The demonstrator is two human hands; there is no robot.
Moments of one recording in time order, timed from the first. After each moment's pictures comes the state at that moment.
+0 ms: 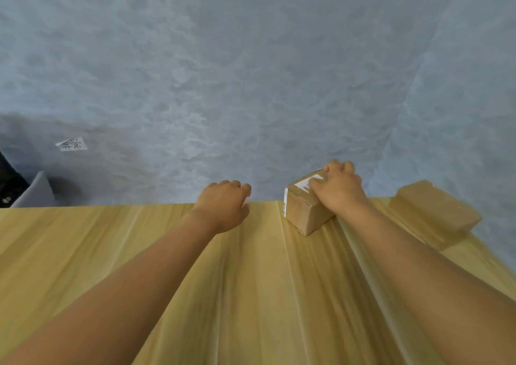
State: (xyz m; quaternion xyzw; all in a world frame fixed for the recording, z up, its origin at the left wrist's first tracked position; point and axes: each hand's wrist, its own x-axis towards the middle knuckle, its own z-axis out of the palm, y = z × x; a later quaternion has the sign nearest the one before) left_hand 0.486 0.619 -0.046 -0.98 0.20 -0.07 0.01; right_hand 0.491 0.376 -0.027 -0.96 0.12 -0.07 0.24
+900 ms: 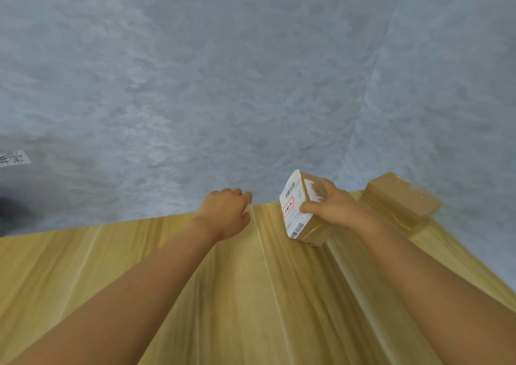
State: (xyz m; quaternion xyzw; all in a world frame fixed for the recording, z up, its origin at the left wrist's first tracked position) left_hand 0.511 0.572 -0.058 -0.96 0.28 -0.06 0.01; right_hand 0.475 0.324 -0.046 -0.91 0.15 0.06 0.39
